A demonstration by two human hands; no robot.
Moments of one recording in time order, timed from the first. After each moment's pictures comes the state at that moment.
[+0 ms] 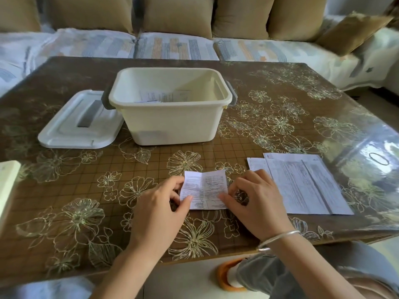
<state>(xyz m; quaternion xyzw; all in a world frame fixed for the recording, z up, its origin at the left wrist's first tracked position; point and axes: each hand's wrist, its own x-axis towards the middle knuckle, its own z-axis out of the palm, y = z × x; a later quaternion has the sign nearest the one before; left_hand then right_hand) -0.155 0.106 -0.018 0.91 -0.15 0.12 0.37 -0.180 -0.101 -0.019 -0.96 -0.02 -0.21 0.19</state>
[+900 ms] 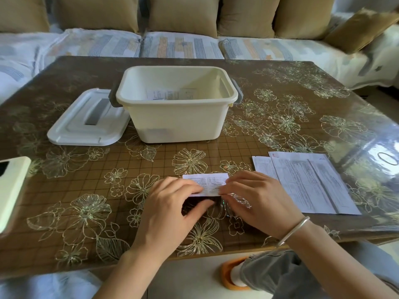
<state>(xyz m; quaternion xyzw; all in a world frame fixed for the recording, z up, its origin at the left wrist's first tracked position) -0.156 0.106 -0.024 0.90 -0.27 0.18 0.30 -0.177 -0.107 0.002 -0.94 -0.24 -0.17 0.15</state>
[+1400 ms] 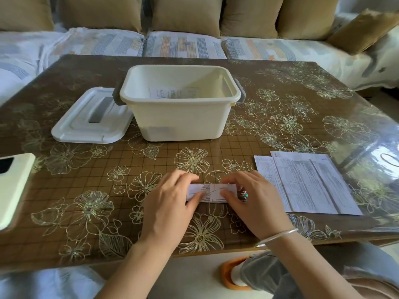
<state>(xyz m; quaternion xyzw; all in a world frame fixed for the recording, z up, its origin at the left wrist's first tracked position) -0.153 0.100 -0.020 0.93 -0.20 0.16 0.26 -0.181 -0.084 -0.007 -0.96 -0.05 -0.17 0.23</state>
